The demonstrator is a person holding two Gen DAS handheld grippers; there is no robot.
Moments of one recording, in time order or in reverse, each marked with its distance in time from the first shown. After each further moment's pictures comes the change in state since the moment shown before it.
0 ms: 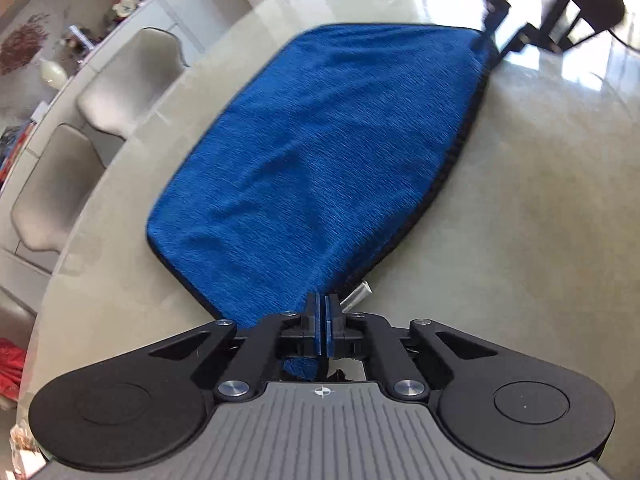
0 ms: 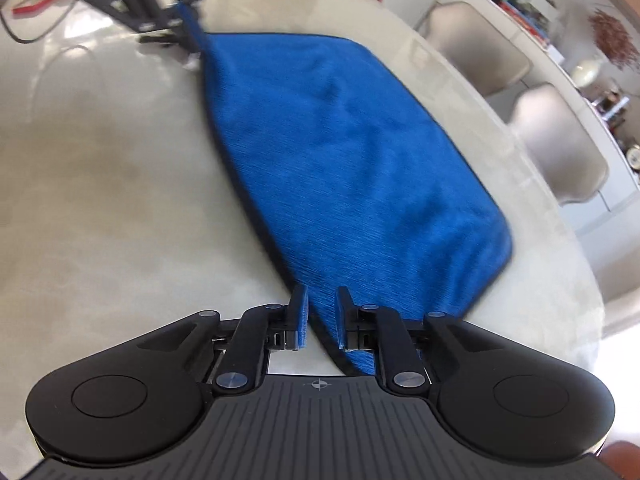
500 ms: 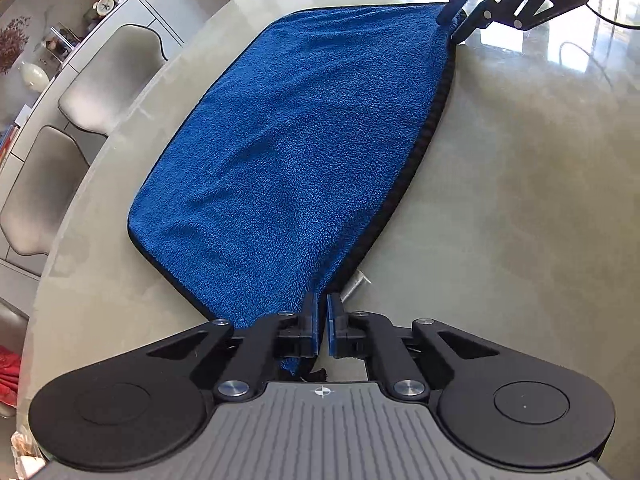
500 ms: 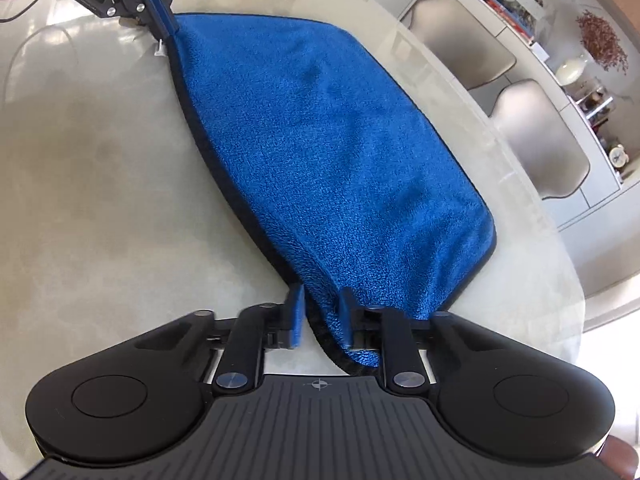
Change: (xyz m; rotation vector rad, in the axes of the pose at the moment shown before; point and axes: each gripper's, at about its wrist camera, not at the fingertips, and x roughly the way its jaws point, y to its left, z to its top) left arm 0.002 -0.012 -0.008 0.076 0.047 -0.052; right arm 0.007 -0.006 -0.007 0.005 0.032 -0.083
